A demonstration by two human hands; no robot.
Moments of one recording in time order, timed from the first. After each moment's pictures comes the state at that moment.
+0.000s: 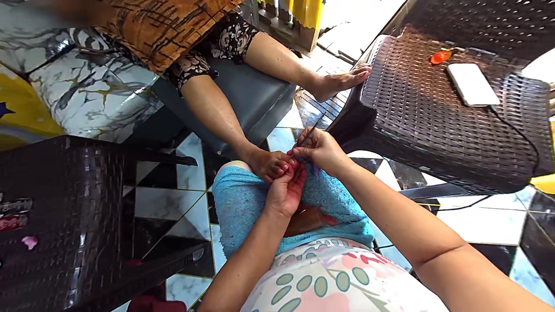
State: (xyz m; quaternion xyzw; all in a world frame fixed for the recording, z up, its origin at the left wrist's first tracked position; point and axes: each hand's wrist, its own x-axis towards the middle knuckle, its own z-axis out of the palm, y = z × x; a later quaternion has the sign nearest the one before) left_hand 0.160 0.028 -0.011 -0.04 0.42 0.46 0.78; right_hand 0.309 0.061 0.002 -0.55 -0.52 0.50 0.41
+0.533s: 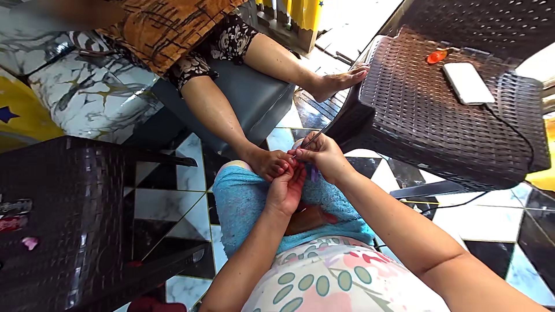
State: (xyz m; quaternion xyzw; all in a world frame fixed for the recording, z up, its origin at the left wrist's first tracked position) left_hand 0.157 0.026 -0.011 -0.02 0.41 0.46 0.79; right_hand 0.293 0.044 0.007 -0.55 -0.39 0.55 0.49
